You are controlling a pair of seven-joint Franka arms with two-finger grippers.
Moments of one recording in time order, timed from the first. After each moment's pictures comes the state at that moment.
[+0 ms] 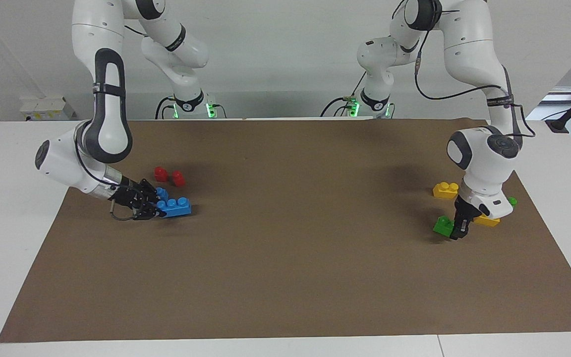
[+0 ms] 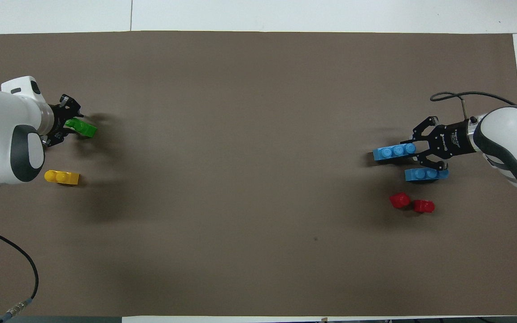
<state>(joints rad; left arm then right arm) 0.12 0.40 -0.05 -1.93 0.07 2.54 -0.97 -0.24 0.32 0.06 -1.98 0.59 2.08 0.88</state>
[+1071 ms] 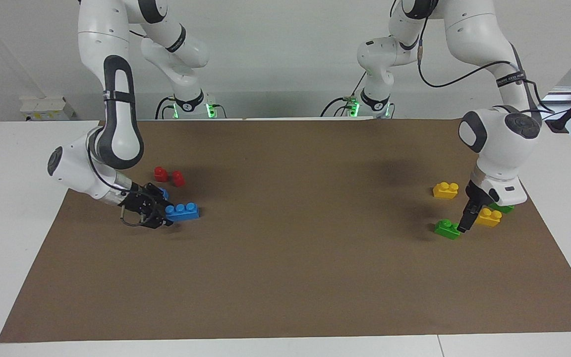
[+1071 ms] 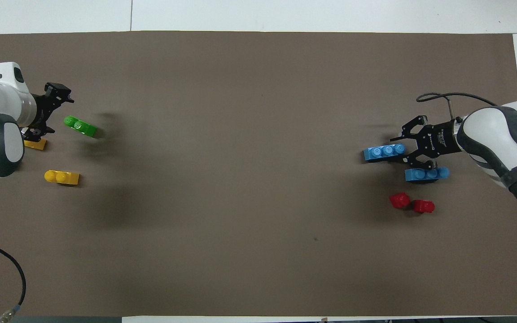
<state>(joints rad) 0.12 0.26 -0.07 -1.86 0.07 2.28 -0.75 -0.20 0.33 0.06 -1.95 0.58 2.10 0.87</state>
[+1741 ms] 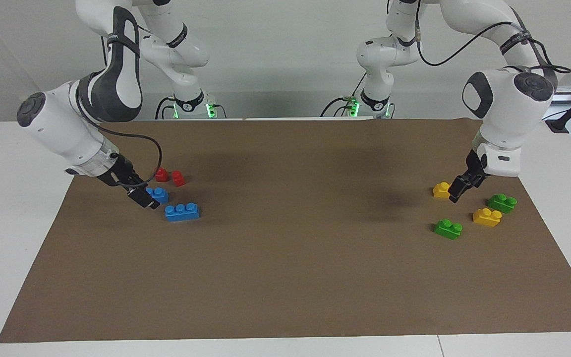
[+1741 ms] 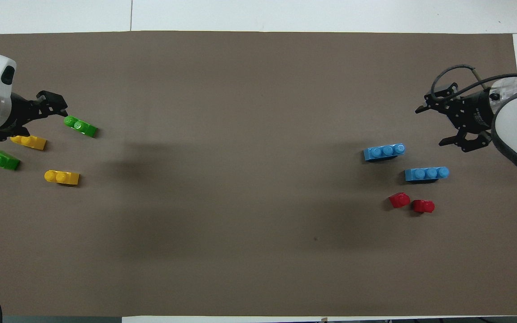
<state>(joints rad) 0.08 0.11 -0.08 -1.81 0.07 2.02 -0.40 -0.16 0.17 0.07 -1.77 0.27 1.89 0.62</state>
